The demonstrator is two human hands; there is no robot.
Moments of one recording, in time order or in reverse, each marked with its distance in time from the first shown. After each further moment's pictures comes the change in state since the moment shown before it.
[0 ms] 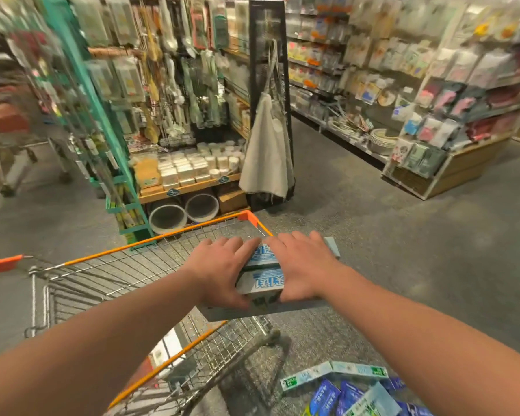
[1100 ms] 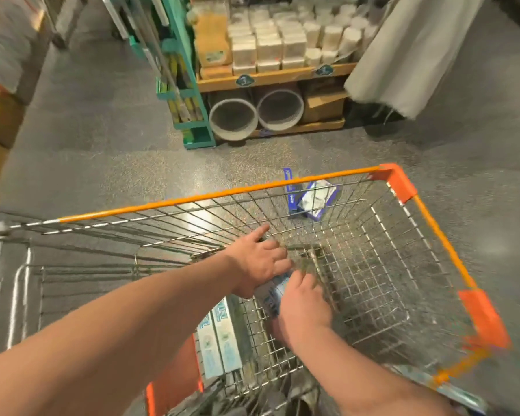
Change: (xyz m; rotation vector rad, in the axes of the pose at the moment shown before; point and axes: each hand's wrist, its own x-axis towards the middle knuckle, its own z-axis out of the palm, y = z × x) left_hand 0.103 -0.259 0.346 0.050 -0.439 0.253; right_hand 0.321 -0.140 0.295 0.362 -0.485 0.354
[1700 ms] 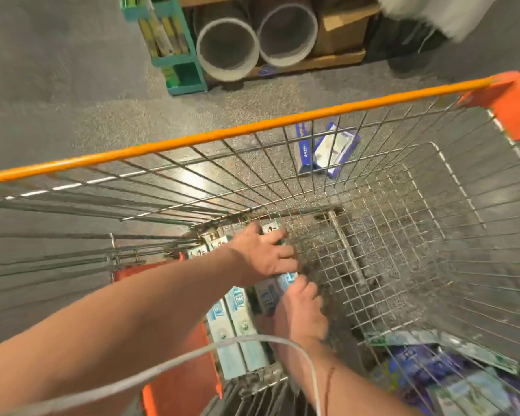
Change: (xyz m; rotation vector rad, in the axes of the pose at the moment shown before) left_hand 0.029 -0.008 0.147 -0.113 -0.215 0.116; right_hand 0.082 -0.039 0.193 0.604 0.088 0.313
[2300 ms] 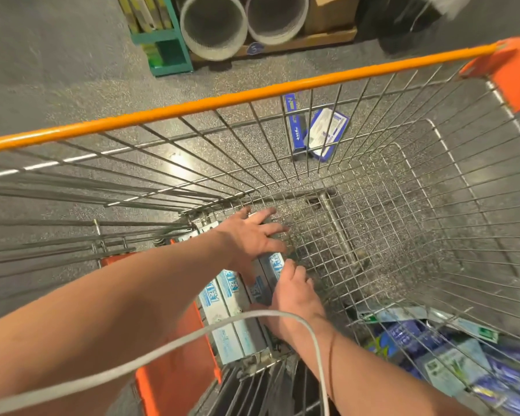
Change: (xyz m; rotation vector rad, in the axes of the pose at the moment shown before) left_hand 0.000 -0.011 0.011 -0.218 -0.113 -0.039; right_hand -0.027 -0.012 -0.022 -0.453 -0.279 -0.129
